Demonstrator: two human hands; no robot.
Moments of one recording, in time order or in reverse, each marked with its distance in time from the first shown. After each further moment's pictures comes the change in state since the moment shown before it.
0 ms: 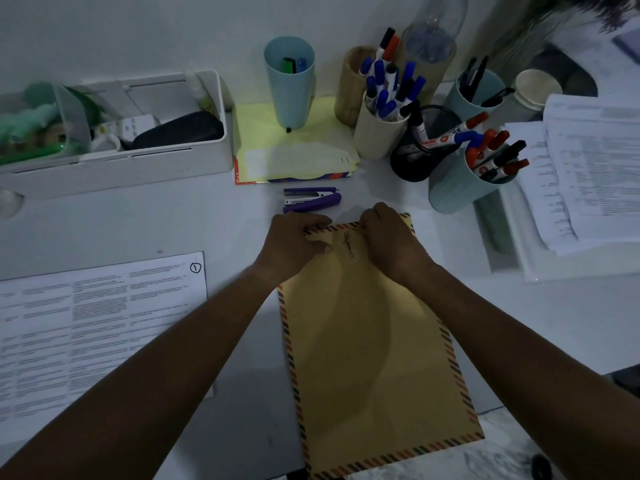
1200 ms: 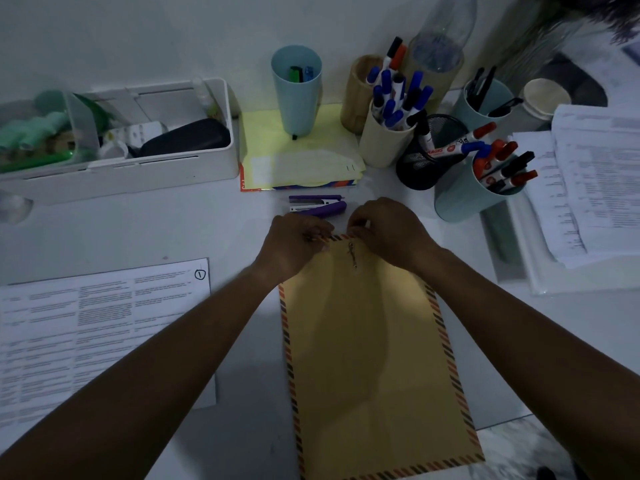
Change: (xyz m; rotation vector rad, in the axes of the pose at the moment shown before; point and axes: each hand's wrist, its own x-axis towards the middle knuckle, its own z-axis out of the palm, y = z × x) left_hand 0.010 -0.001 -0.010 0.032 0.022 0.077; right_hand 0.027 -0.005 -0.034 0.141 0.028 -0.150
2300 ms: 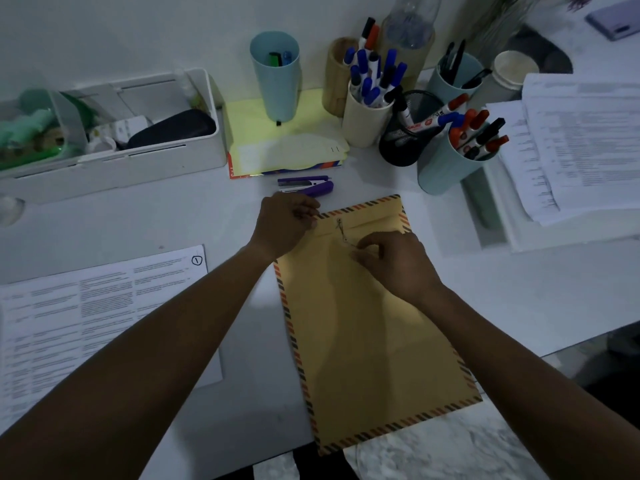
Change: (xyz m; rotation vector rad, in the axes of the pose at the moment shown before) left_hand -0.001 0.001 -0.002 -0.055 0.038 0.019; right_hand -0.094 -0.033 0.018 0.216 0.069 0.405
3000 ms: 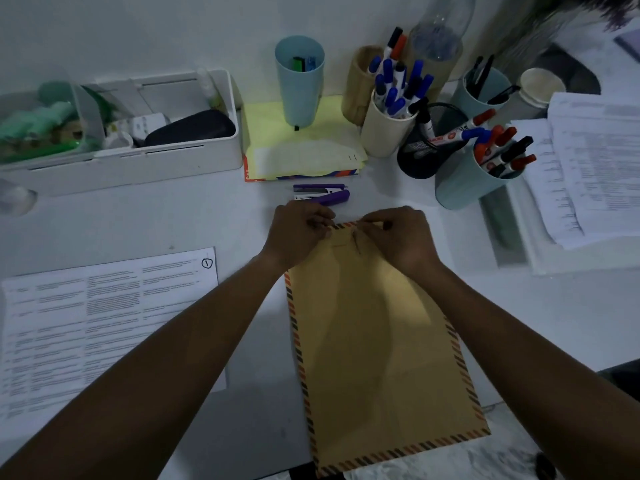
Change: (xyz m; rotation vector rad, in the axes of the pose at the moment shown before) left_hand 0.000 -0.009 0.004 -0.062 0.021 0.003; right_hand 0.060 -0.008 0.002 0.134 0.161 -0.049
